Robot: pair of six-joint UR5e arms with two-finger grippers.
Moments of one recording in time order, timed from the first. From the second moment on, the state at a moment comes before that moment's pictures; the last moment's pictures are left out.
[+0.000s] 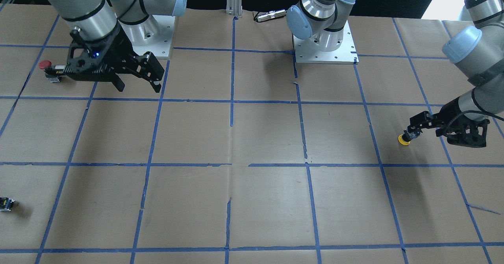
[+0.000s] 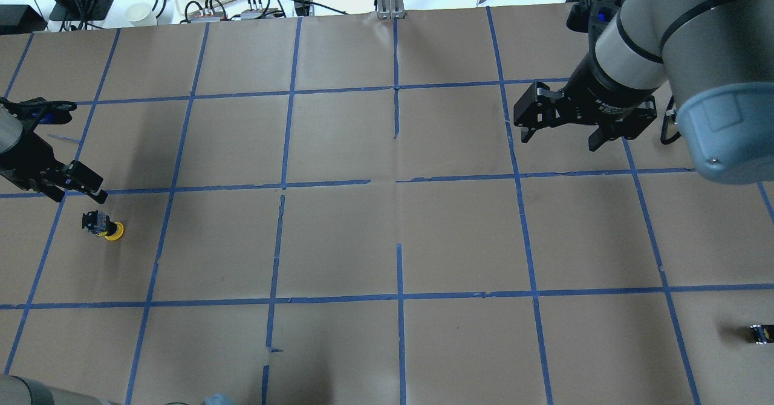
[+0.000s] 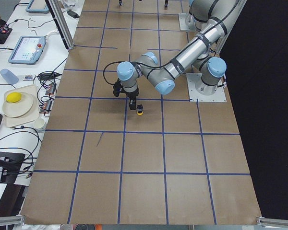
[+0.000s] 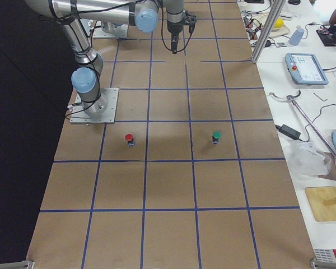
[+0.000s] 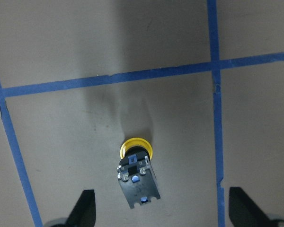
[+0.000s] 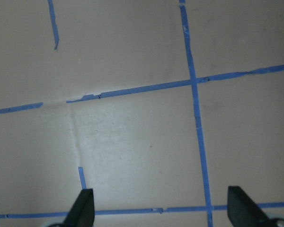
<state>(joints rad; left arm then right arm) -0.94 -1.85 -1.83 -1.19 1.60 0.72 1.55 -1.60 1.77 -1.80 -1.38 0.12</state>
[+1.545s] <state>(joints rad) -0.94 -1.88 -1.85 -1.14 1.64 0.69 1.58 -1.37 1.46 -1.69 -1.49 0.11</state>
